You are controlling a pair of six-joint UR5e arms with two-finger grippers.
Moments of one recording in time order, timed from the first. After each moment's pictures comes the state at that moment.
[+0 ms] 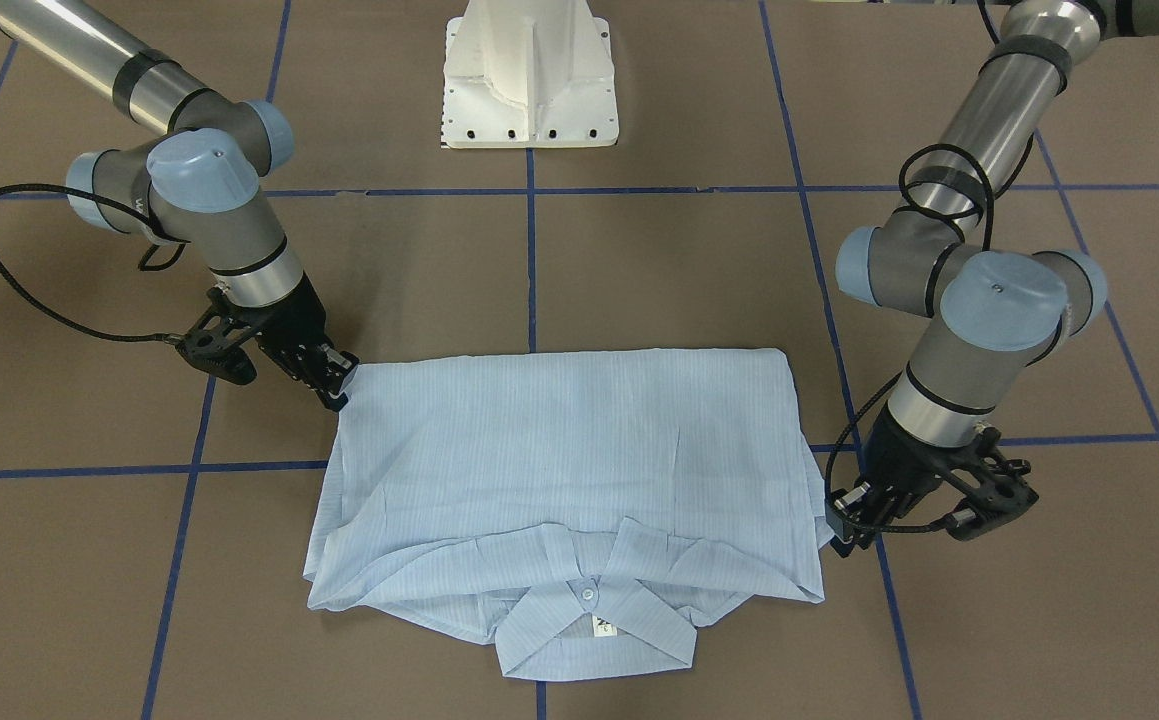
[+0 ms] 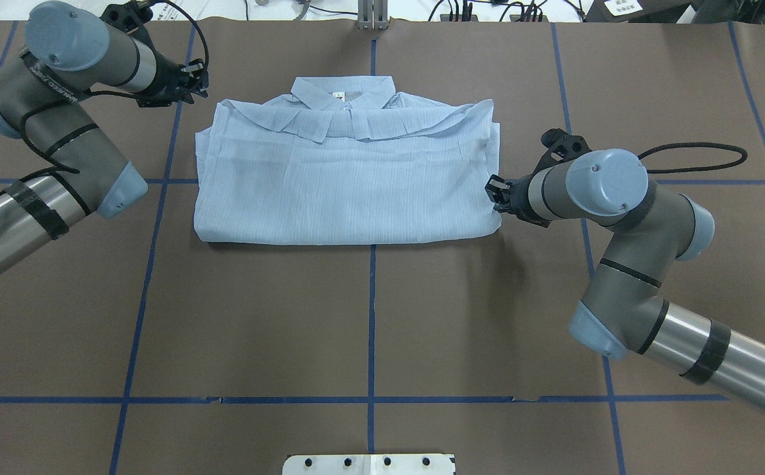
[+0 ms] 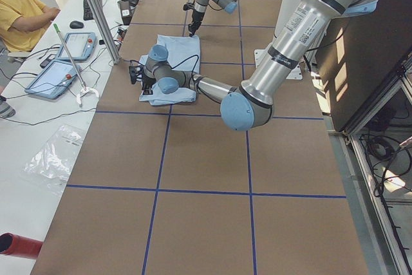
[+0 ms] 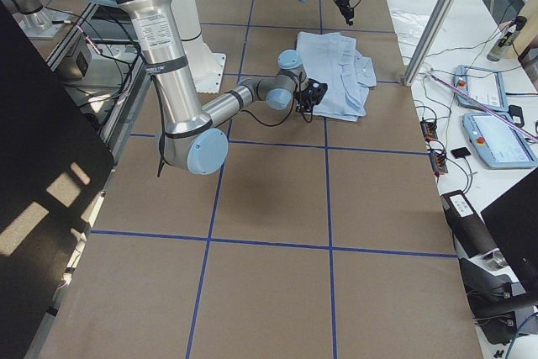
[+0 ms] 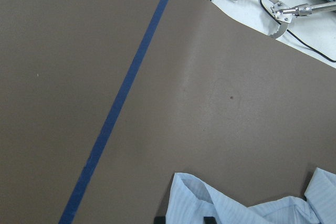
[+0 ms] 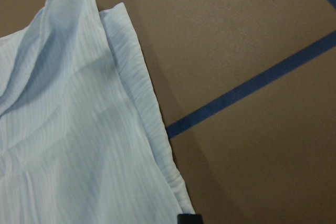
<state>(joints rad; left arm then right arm) -0.93 -2.19 -1.21 -2.29 -1.89 -1.38 0.64 -1.20 1.61 -1.02 1.75 1.70</state>
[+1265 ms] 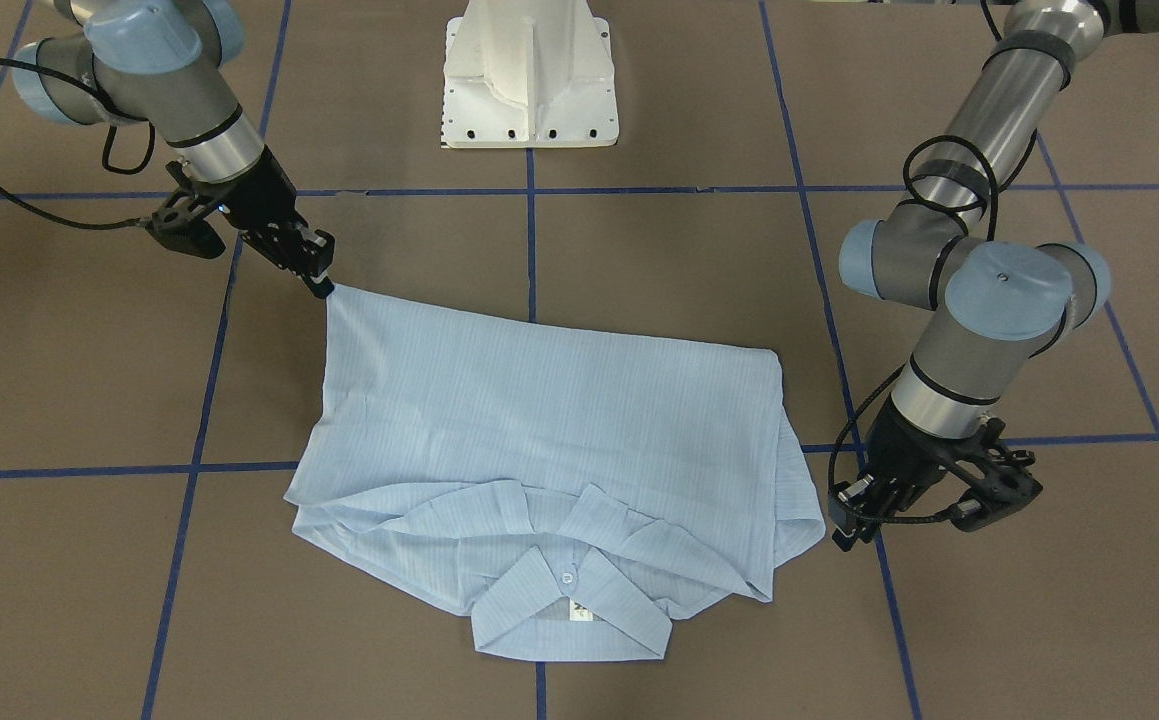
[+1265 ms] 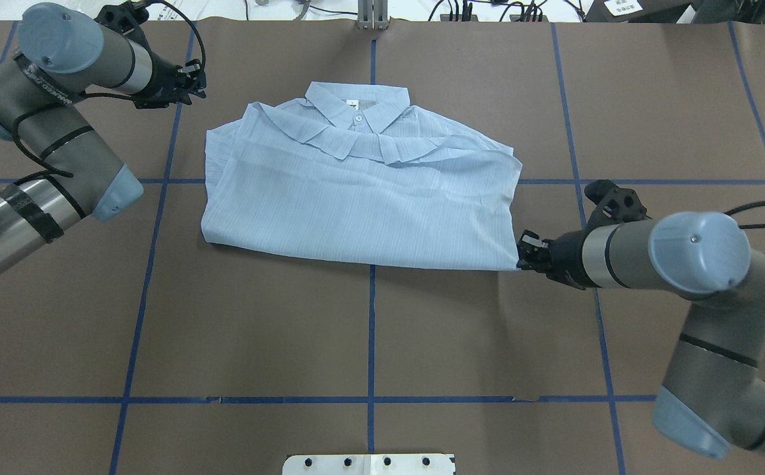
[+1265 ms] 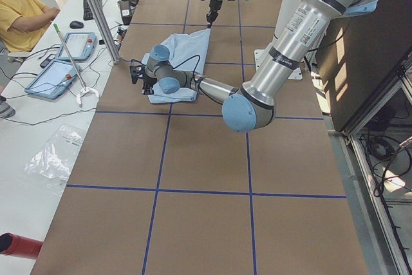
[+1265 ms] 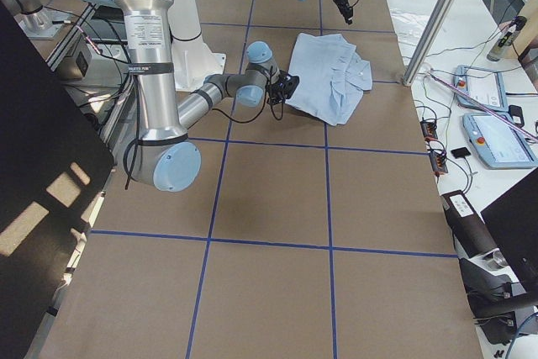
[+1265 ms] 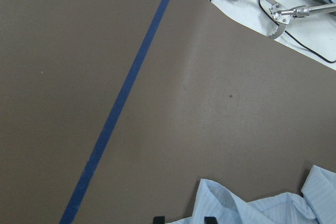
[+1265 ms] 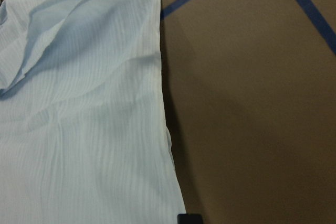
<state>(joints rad) -0.93 -2.17 -1.24 -2.29 -1.89 -1.39 0.51 -1.49 2.00 -1.03 1.76 1.79</state>
